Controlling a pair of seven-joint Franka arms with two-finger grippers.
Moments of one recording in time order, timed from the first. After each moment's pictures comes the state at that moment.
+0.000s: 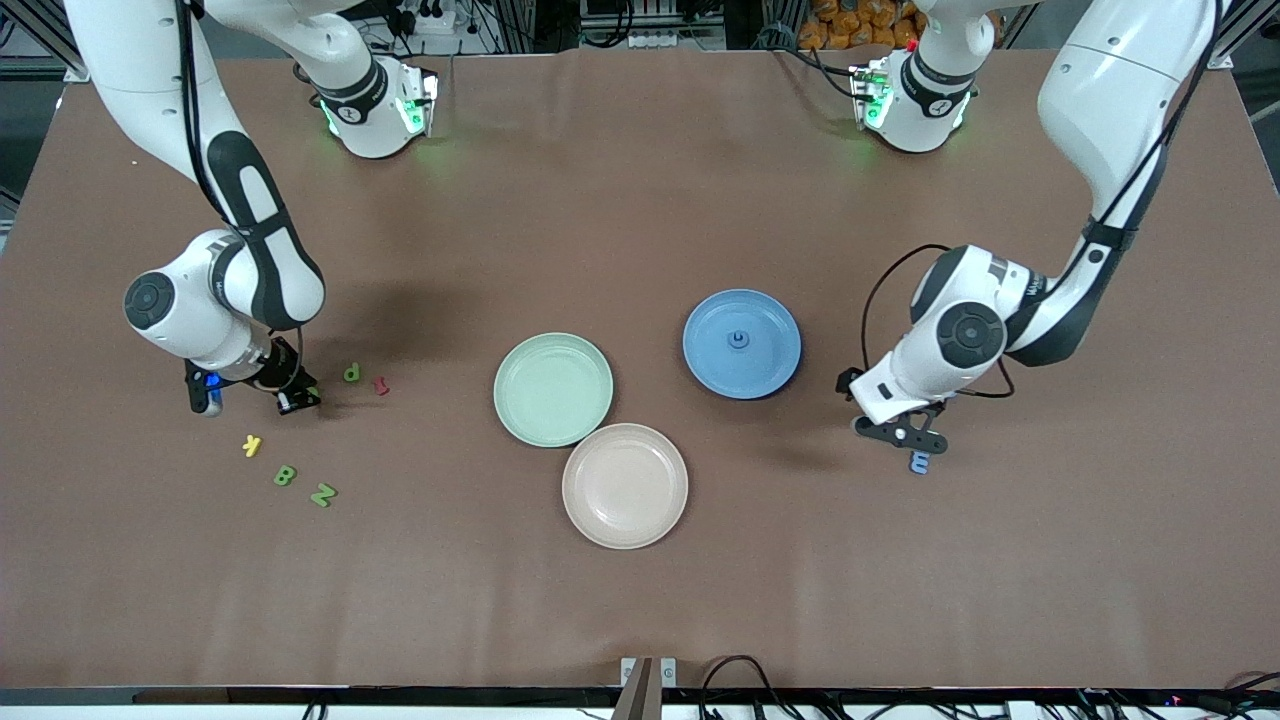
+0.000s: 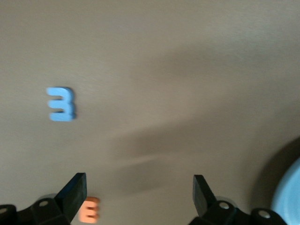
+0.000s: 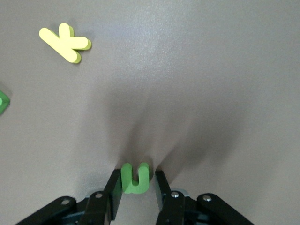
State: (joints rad) left arm 0.15 0.54 -0.47 -1.91 0.36 2.31 -0.22; right arm 0.28 0.47 -0.35 -2.23 0.45 2.66 0.76
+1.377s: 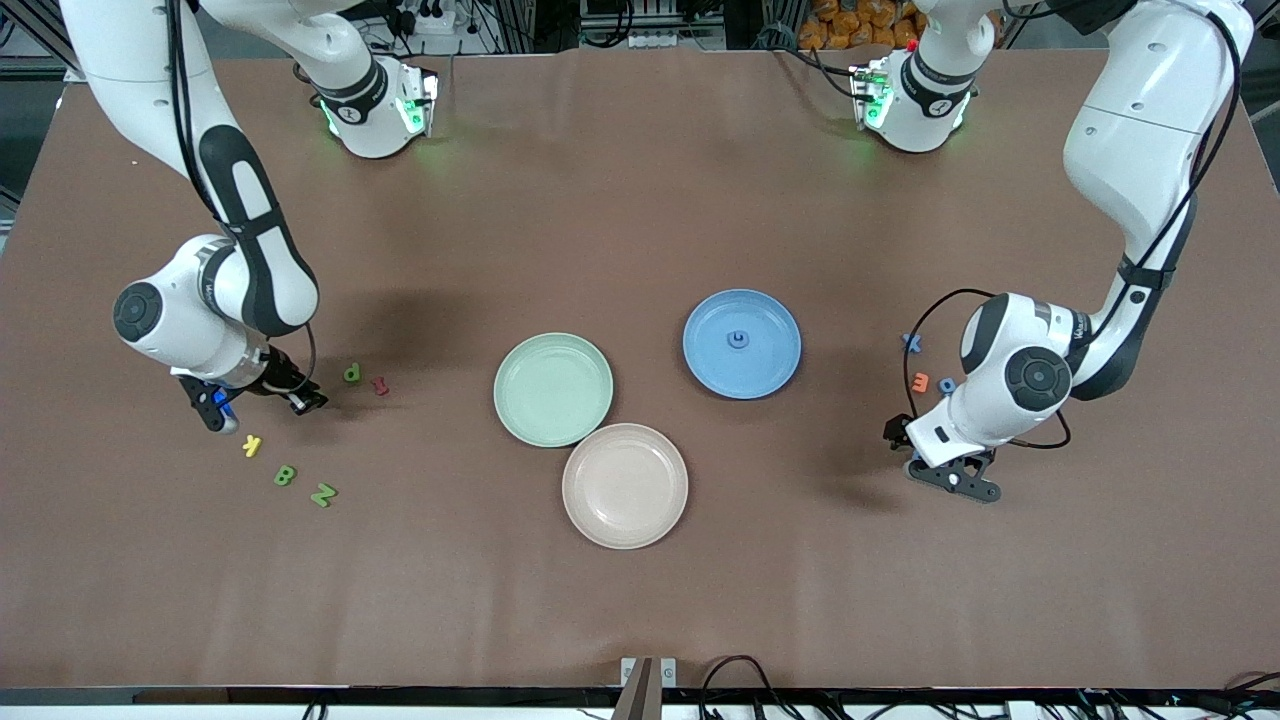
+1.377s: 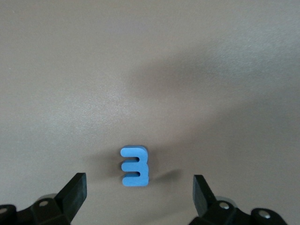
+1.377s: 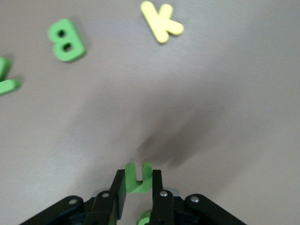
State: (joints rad) left arm 0.16 0.68 -0.33 -1.78 0.36 2.46 -0.03; right arm 0.28 0.45 -0.35 -2.15 0.44 2.54 0.42
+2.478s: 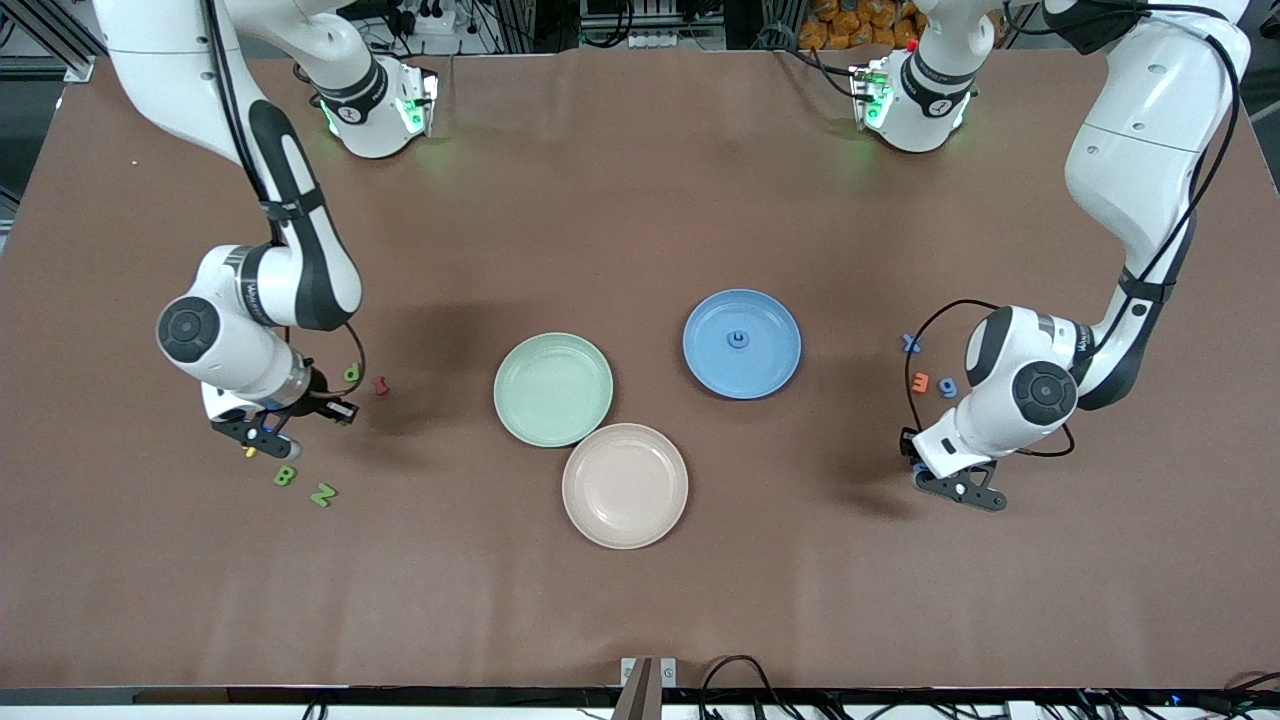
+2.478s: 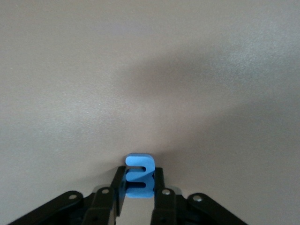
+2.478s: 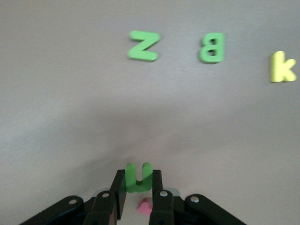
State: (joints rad) left arm 0.16 0.73 -0.33 -1.73 0.35 2.46 -0.02; right arm 0.41 0.45 -0.33 -2.02 0.22 2.45 0.32
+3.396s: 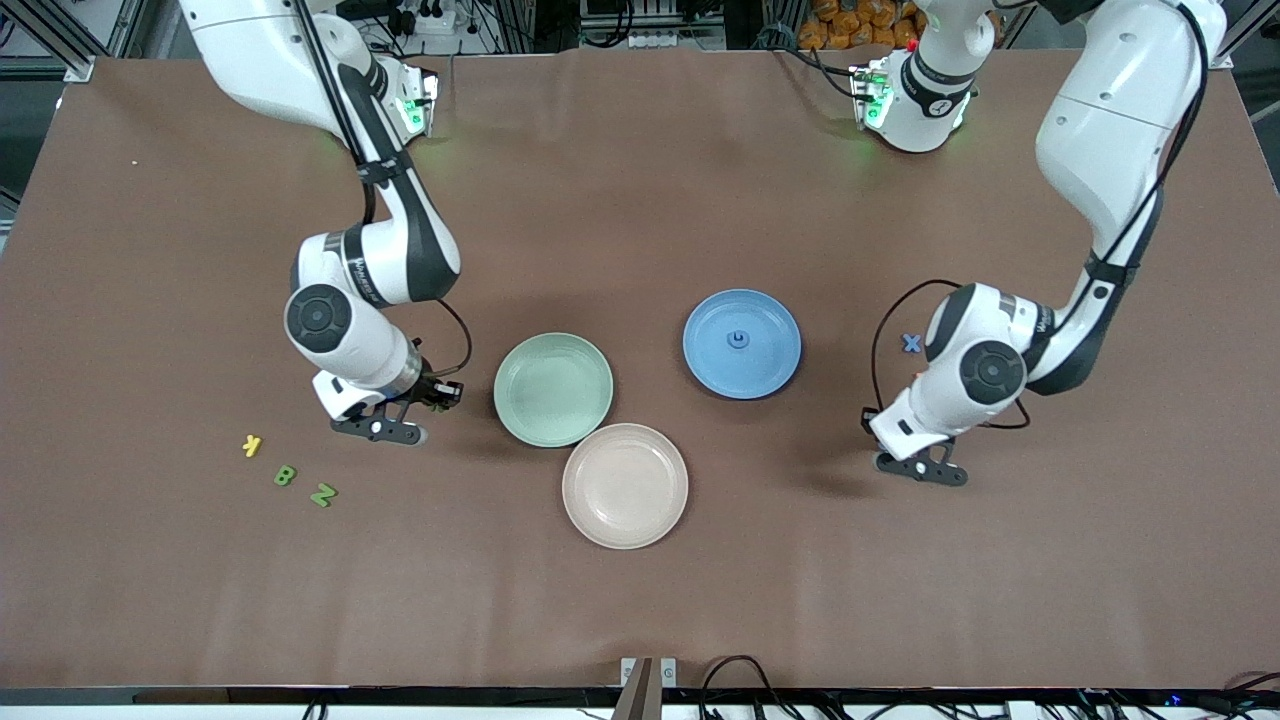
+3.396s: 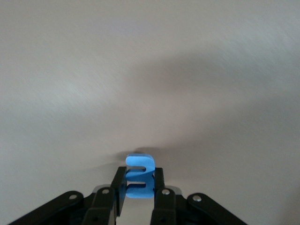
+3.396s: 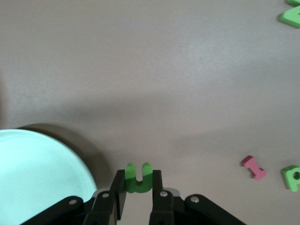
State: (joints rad) left arm 0.08 0.65 -0.34 -1.82 0.33 2.40 -0.22; right arm 0.61 0.46 -0.30 -1.90 0.22 2.32 0.36
